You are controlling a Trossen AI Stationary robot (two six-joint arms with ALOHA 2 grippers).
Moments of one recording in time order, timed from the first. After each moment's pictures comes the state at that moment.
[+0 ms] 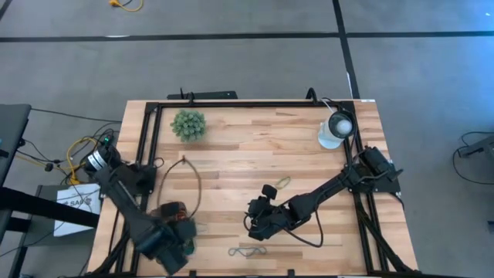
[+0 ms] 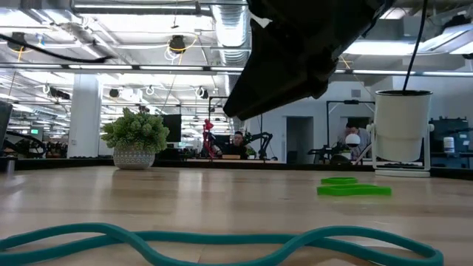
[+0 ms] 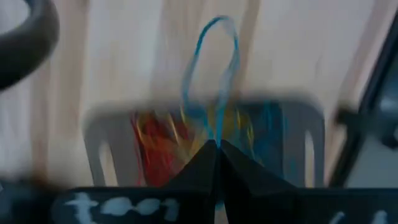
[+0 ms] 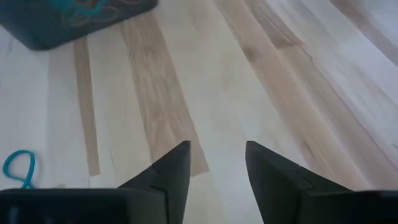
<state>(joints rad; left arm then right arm) -0.88 1.73 1.50 -1.34 -0.19 -1.09 0.51 1.97 1.27 -0.20 0.57 0.55</state>
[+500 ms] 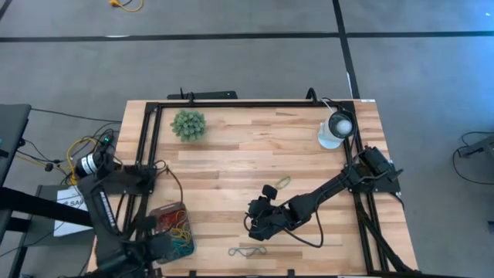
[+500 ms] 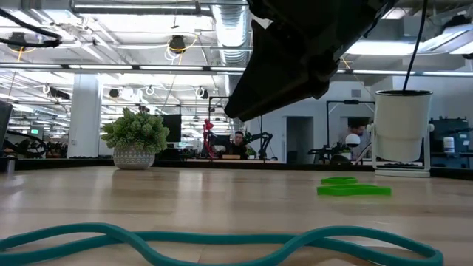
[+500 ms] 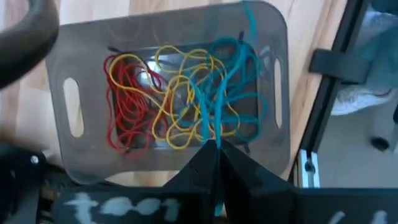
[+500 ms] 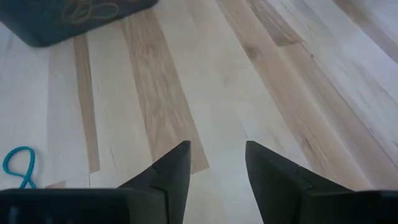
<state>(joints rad) -1.13 1.74 1.50 -1.36 -0.23 -1.38 0.51 1.97 1.27 -0.21 0.57 0.55</state>
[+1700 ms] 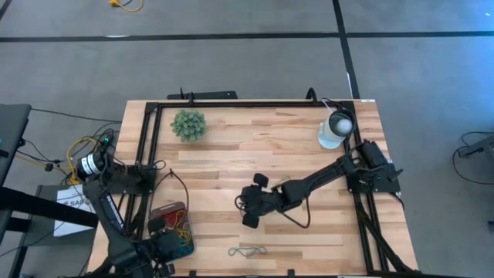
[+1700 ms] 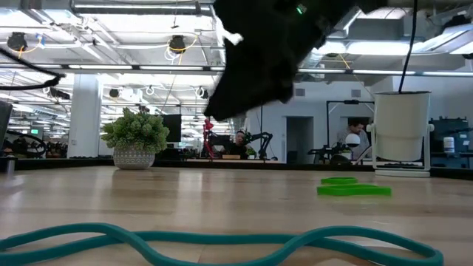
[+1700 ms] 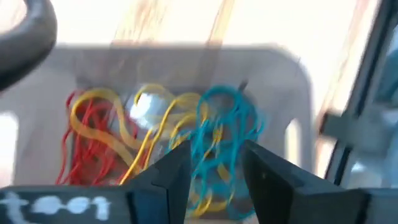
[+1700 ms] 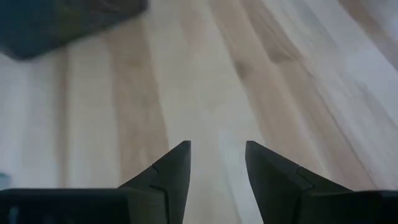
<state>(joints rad) -1.13 1.74 1.24 -1.03 -0.42 -1.47 0.37 1.96 1.29 -0.17 0.39 0.41</state>
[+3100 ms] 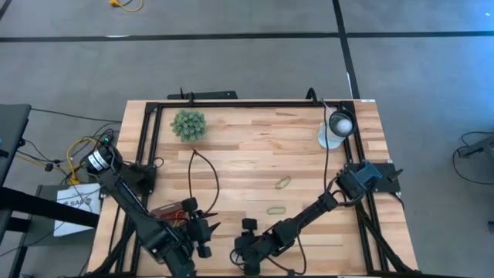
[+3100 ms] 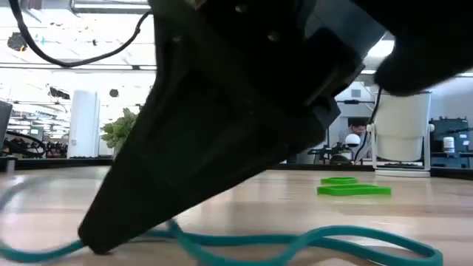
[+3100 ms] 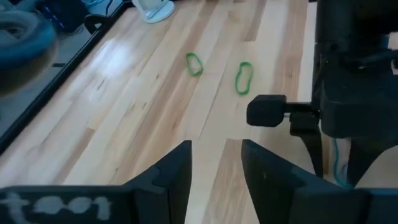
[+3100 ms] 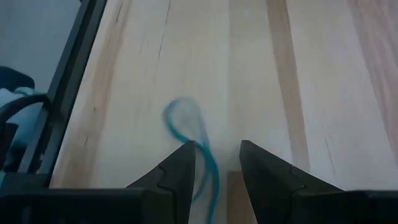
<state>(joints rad) -0.86 1.74 1.34 -0.85 -0.98 -0.89 0.59 2.33 1.60 -0.15 0.27 0.40</state>
